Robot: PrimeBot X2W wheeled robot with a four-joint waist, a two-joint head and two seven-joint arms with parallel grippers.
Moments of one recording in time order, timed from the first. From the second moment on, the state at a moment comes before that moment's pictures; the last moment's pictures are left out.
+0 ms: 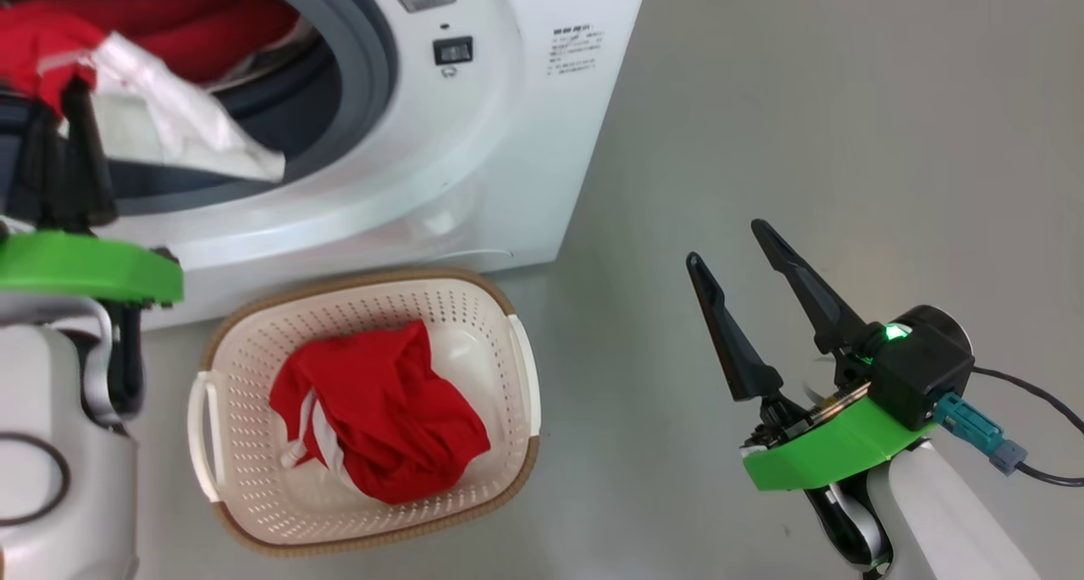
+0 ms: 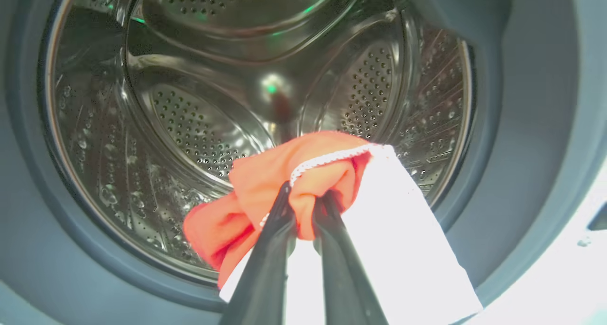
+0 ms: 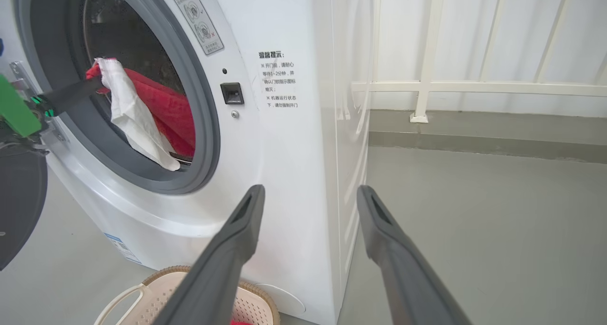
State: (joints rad) left arm -0.71 0.21 0.07 0.48 -0.27 -0.06 -0.25; right arm -0.28 -0.10 0.26 0.10 0.31 0.12 -0.26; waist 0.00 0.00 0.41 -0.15
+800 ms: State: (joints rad) left arm -0.35 0.12 0.07 -0.01 -0.19 -0.03 -0.25; right arm -0.22 -0.10 0.25 0.11 0.31 0.12 -0.26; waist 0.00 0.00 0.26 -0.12
